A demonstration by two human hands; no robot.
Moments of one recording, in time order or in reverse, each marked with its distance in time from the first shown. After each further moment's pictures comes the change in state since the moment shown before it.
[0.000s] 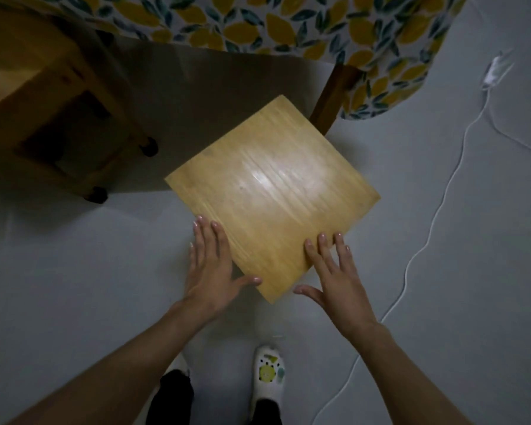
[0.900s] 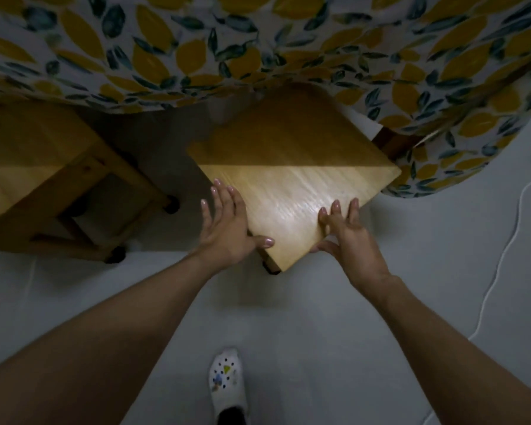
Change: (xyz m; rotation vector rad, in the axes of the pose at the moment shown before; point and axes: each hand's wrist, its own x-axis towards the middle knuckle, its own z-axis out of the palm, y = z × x) left_hand 0.236 0.011 -0.157 0.114 0.010 -0.017; right_hand 0.283 0.012 -0.101 0.230 0.051 0.052
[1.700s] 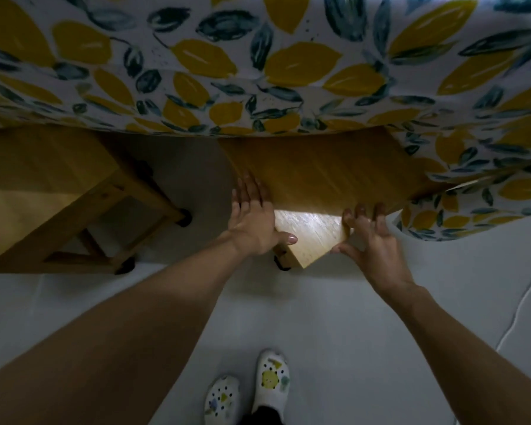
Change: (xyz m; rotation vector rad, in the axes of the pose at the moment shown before) left_hand 0.081 0.005 -0.058 0.062 -0.028 0.011; right_hand 0.083 -0.001 -0.027 -0.070 0.023 -0.075
